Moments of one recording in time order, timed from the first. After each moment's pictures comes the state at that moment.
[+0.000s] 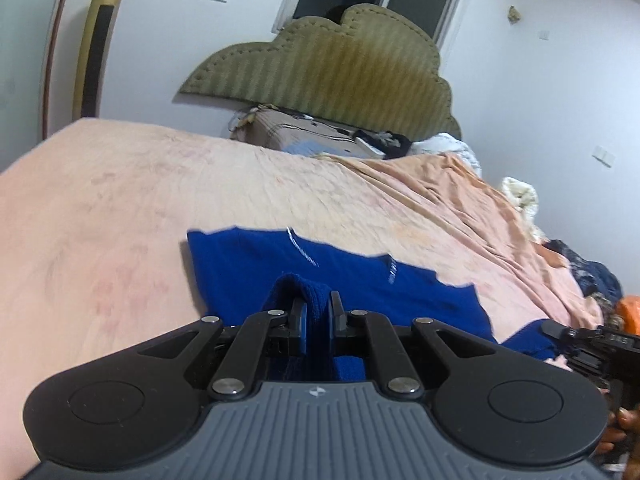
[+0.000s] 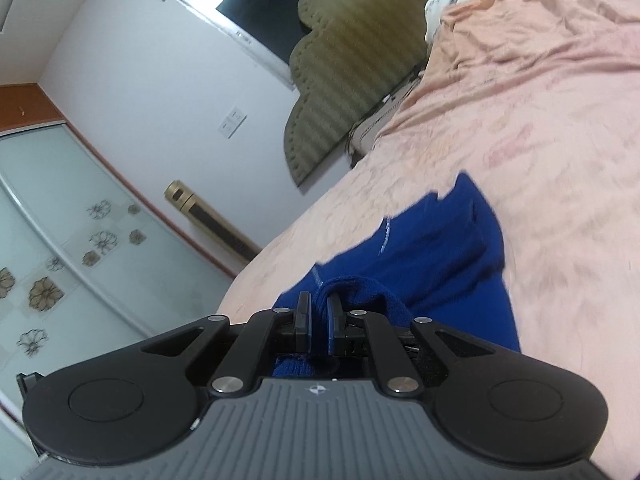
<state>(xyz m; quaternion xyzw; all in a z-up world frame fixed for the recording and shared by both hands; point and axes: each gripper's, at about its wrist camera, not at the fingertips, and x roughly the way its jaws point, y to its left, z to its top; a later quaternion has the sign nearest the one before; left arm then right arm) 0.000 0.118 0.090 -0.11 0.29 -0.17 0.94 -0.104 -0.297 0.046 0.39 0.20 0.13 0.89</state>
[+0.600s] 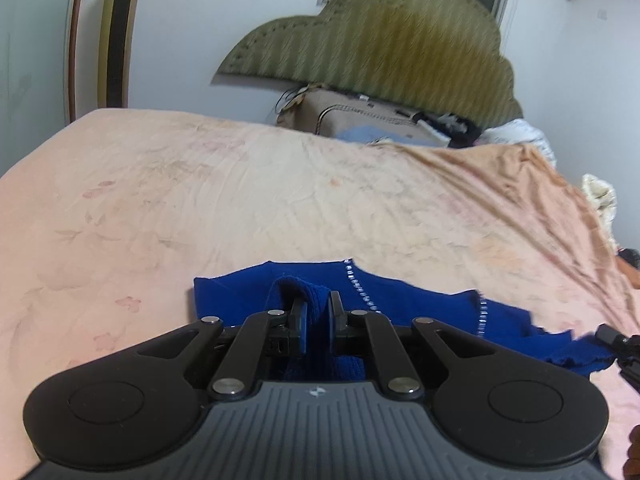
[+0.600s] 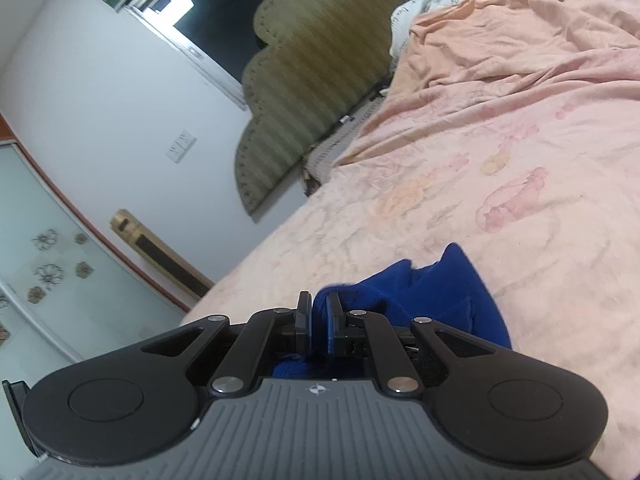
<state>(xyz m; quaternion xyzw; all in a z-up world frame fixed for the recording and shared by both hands) 0.145 0.088 0.054 -0.09 0.33 -0.09 0.93 0.024 -0.317 0.023 0.38 0.21 0.05 0.90</state>
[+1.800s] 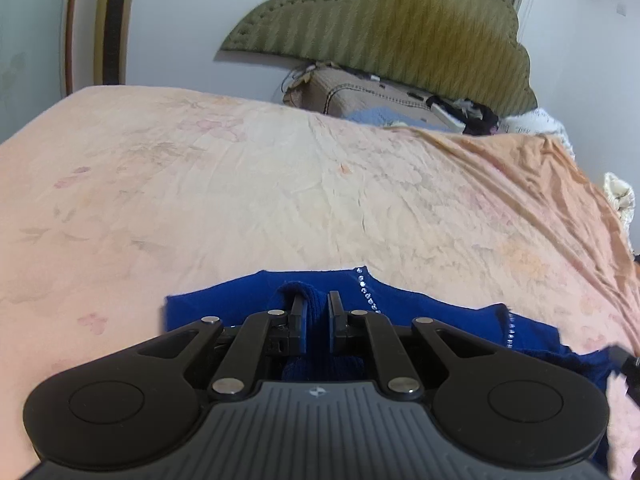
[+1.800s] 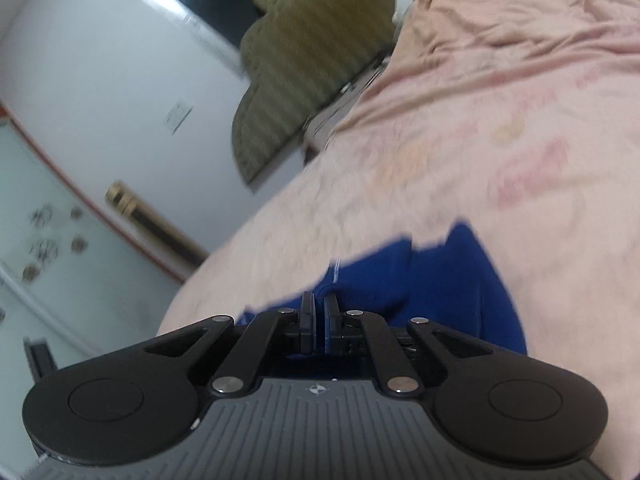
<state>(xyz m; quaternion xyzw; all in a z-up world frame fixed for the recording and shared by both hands) 0.208 0.076 0.028 -0.09 0.37 -0.08 0.92 0.054 -0.314 0.008 0.39 0.24 0.07 0.89</state>
